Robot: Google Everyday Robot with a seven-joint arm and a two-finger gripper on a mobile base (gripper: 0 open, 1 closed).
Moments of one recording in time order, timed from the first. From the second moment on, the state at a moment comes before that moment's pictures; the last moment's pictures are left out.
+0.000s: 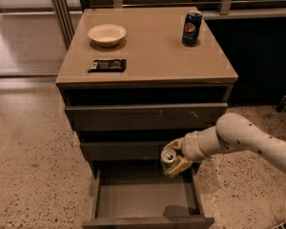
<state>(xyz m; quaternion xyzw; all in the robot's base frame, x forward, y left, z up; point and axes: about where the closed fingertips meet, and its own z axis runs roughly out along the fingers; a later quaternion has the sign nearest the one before) 0.527 -0.099 0.577 -0.68 0.63 0.19 0.33</state>
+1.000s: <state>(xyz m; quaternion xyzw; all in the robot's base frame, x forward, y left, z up) 0.542 -0.137 0.382 -0.62 0.66 0.22 0.35</state>
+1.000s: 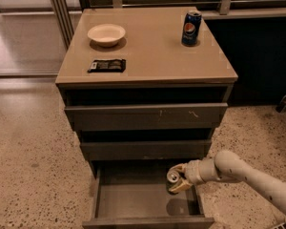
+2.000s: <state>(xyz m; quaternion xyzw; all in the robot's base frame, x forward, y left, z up) 0.544 -0.145 0.325 -0.62 0.65 0.22 0.38</state>
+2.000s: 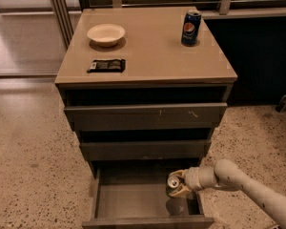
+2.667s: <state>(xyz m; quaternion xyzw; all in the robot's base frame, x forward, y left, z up) 0.557 -0.125 0.231 -0.60 0.64 0.26 0.40</state>
